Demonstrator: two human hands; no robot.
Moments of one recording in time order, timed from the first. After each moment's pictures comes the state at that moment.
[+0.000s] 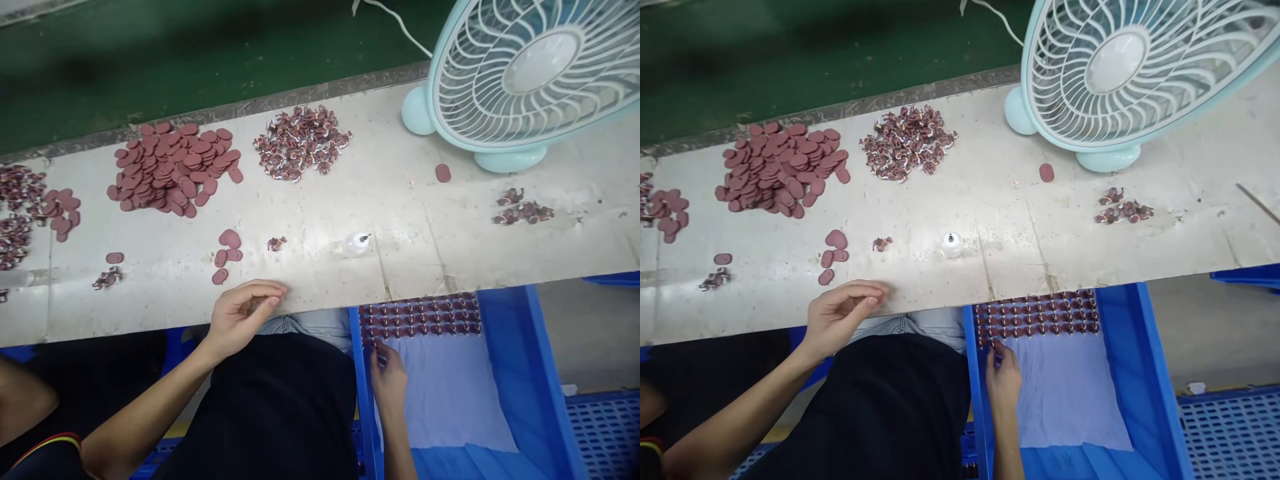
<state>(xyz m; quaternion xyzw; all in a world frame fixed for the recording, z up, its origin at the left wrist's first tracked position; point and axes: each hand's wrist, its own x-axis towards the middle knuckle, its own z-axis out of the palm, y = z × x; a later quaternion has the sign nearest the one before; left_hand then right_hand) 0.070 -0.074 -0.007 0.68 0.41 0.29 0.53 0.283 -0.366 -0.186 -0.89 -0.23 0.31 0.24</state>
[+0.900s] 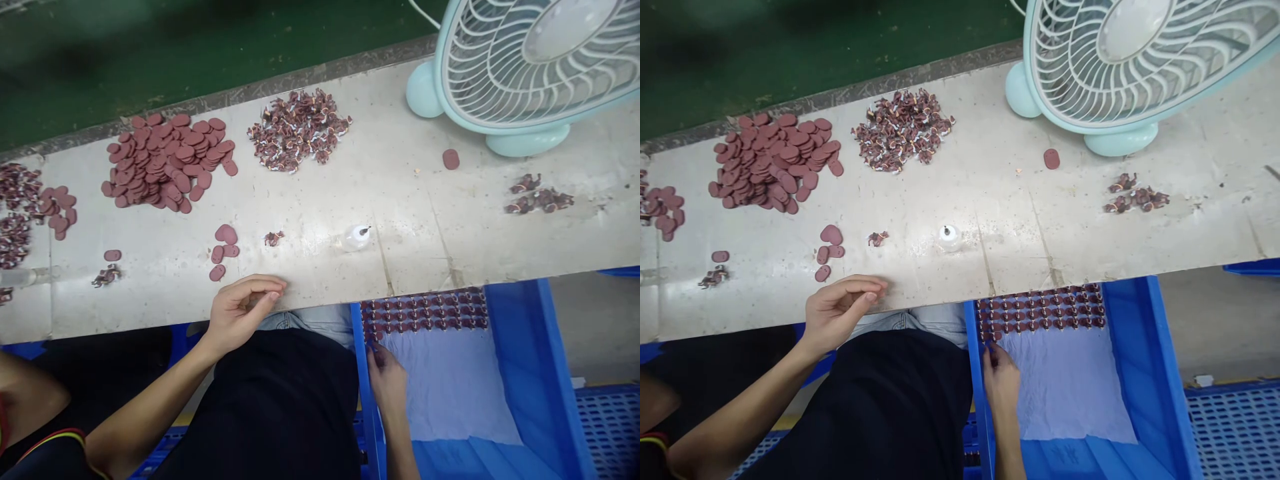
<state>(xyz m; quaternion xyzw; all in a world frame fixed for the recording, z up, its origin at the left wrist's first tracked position) 0.075 -0.074 -0.007 0.69 0.45 0.28 0.50 0.279 -0.359 -0.160 -0.86 -0.24 0.41 0.19</state>
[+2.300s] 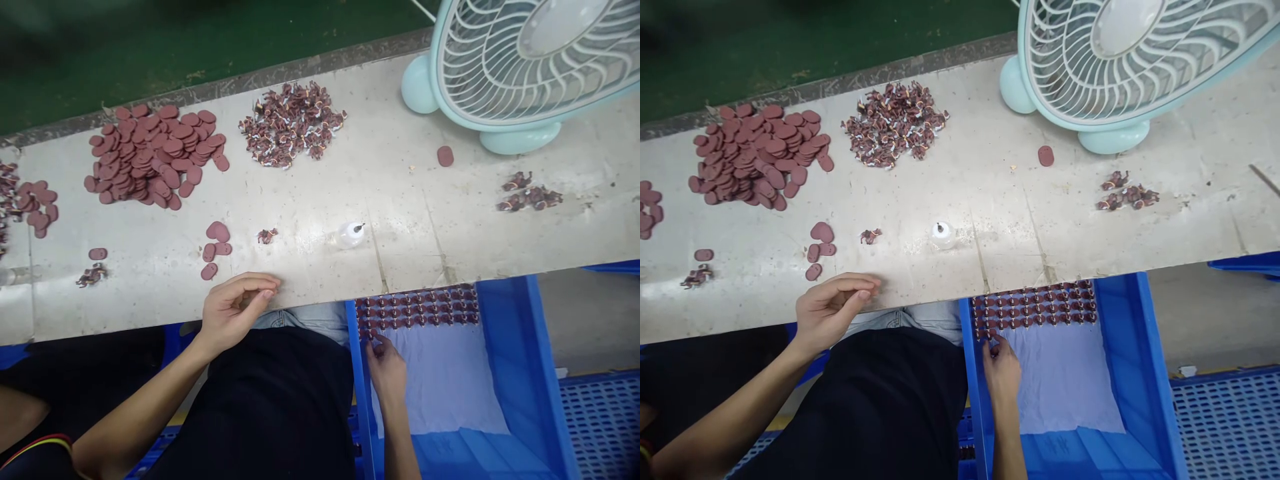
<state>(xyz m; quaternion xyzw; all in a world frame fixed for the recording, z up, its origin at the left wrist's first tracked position) 0.072 -0.073 -0.013 0.72 0.41 0.30 0.48 0.293 -0.353 -0.165 -0.89 -0.23 0.38 0.12</state>
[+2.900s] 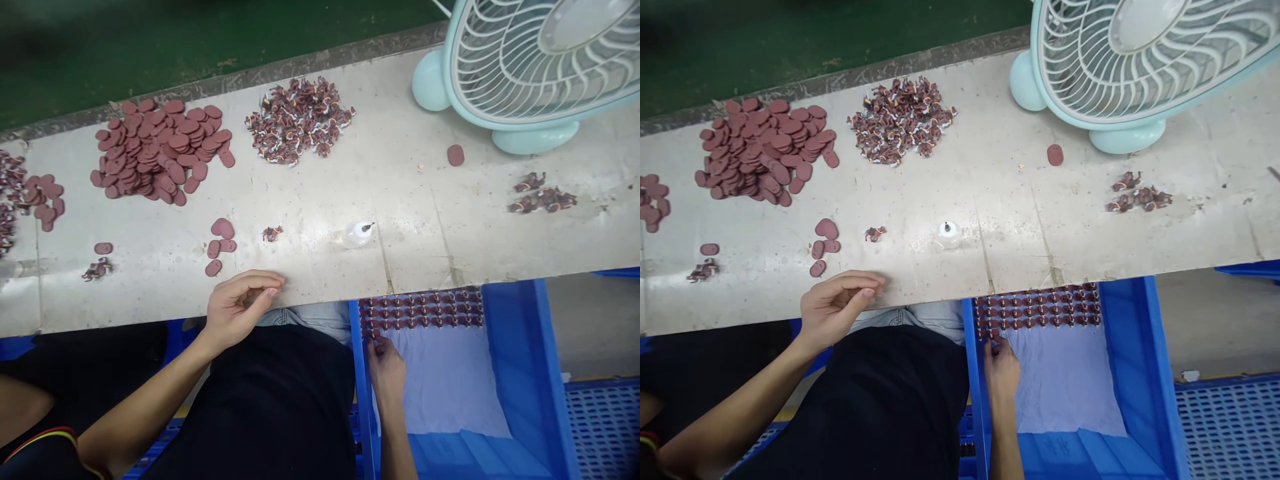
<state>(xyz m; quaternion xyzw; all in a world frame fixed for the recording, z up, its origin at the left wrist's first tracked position) 0.072 -0.073 -0.013 0.72 0.41 0.30 0.47 0.290 -0.345 -0.164 -0.89 -0.19 0.41 0.06</state>
